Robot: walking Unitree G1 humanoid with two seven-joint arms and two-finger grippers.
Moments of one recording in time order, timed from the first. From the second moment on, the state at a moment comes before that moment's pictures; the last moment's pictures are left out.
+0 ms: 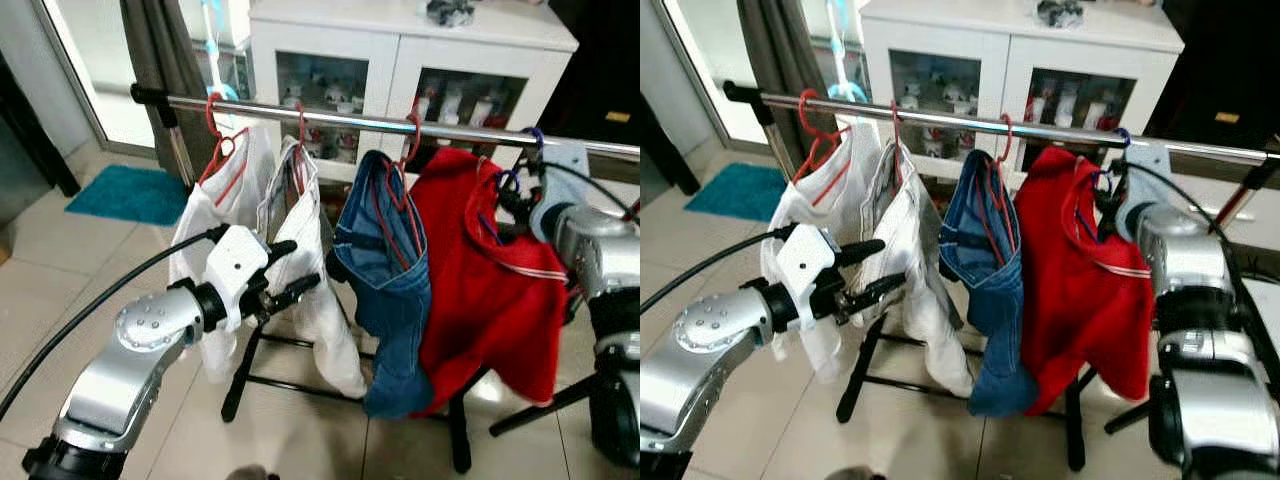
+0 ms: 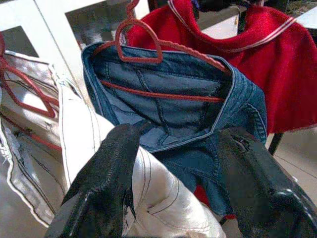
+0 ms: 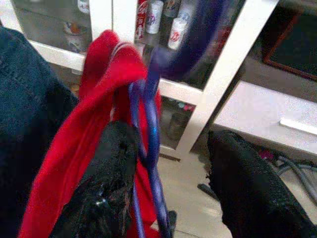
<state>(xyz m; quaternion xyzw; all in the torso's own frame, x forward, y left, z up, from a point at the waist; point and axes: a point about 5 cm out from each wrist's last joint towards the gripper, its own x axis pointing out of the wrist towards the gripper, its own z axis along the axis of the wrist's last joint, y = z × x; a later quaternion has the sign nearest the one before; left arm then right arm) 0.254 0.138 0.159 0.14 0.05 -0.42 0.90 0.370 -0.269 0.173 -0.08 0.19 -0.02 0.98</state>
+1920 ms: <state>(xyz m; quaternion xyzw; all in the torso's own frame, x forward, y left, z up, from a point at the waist) 0.254 0.123 0.162 0.08 0.05 -0.40 0.91 0.366 -0.273 0.171 -0.04 0.16 0.00 0.99</state>
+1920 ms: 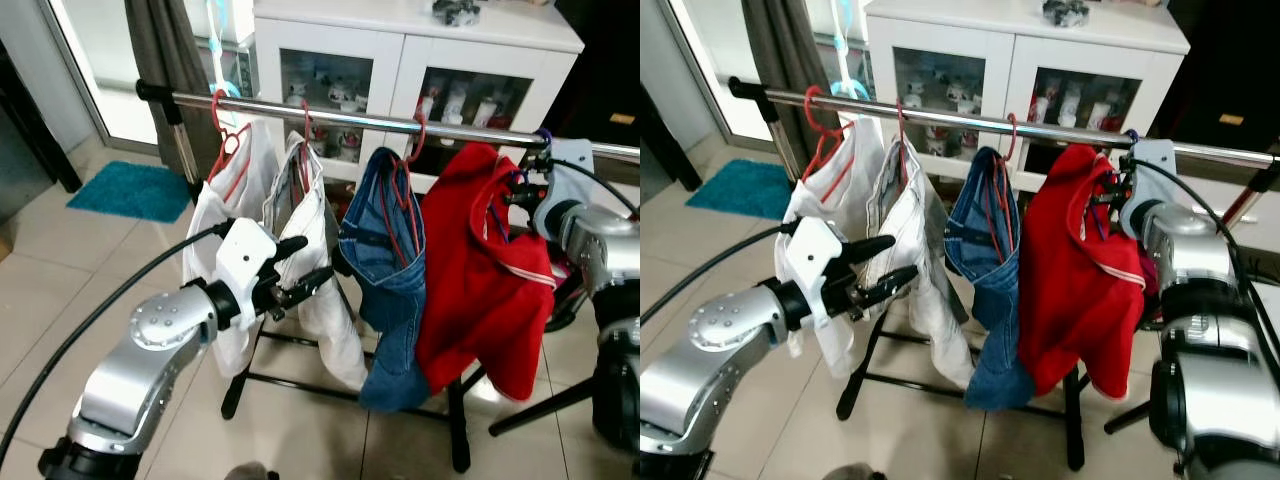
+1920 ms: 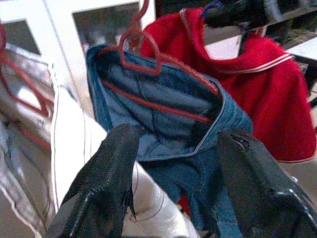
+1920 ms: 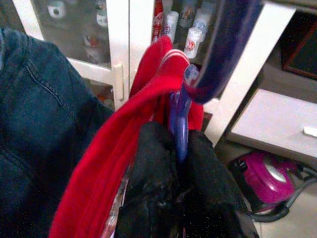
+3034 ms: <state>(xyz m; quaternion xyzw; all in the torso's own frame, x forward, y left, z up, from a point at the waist) 0.262 0.127 0.149 0.11 0.05 -0.33 0.94 0.309 -0.220 0.186 -0.05 0.06 -0.01 1.00</state>
